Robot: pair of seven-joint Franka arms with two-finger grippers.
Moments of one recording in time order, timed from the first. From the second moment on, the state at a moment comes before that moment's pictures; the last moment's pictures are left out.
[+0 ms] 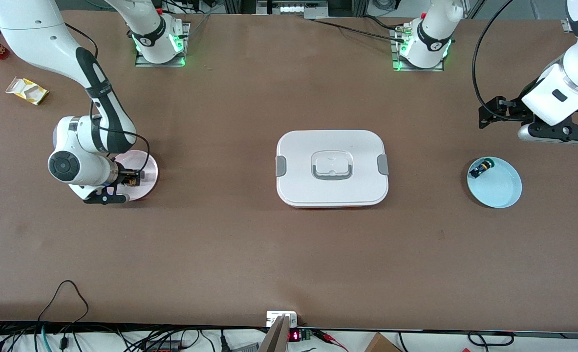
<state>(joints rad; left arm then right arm) -0.05 0.01 -0.04 -1.65 0.01 1.59 -0.02 0.01 0.52 -0.01 -1.98 -0.12 2.26 0.06</state>
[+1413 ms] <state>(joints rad) -0.04 0.01 -0.04 -1.64 -0.06 1.55 -0.02 0.02 0.31 0.29 -1.49 0.35 1.88 -0.51</state>
